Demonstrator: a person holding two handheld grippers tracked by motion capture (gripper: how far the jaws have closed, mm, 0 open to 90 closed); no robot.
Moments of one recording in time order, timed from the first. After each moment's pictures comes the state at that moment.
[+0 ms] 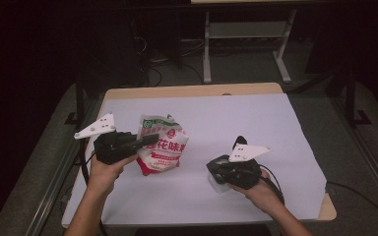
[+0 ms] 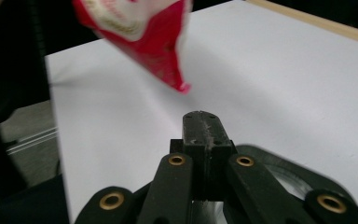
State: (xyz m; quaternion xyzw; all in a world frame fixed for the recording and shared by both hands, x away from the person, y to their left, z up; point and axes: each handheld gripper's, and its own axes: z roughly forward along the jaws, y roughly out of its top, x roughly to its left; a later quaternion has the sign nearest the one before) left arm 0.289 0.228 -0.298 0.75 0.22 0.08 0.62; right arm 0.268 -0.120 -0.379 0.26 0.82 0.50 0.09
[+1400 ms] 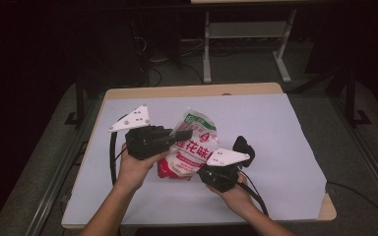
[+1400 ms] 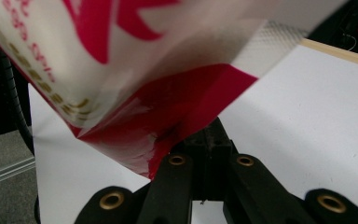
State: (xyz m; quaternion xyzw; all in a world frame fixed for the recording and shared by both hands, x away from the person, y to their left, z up) left arm 0.291 0.152 -0.275 0.75 0.18 0.06 0.63; right arm 0.264 -0.071 -0.393 0.27 0.79 0.54 0.12
